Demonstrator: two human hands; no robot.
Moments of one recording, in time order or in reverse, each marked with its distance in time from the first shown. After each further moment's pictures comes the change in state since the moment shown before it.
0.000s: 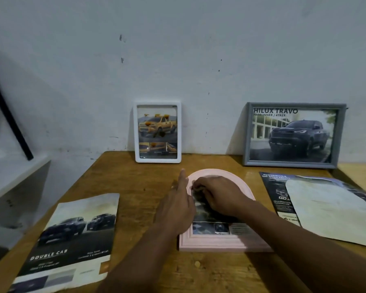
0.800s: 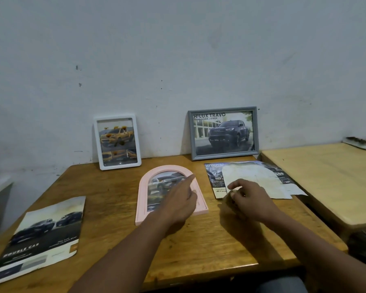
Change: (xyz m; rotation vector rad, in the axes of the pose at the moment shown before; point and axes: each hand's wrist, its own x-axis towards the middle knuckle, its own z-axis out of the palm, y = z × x) left_hand -0.065 0.129 0.019 -0.056 -0.258 0.203; right_hand -0.226 0.021 -0.088 0.475 0.255 0.676
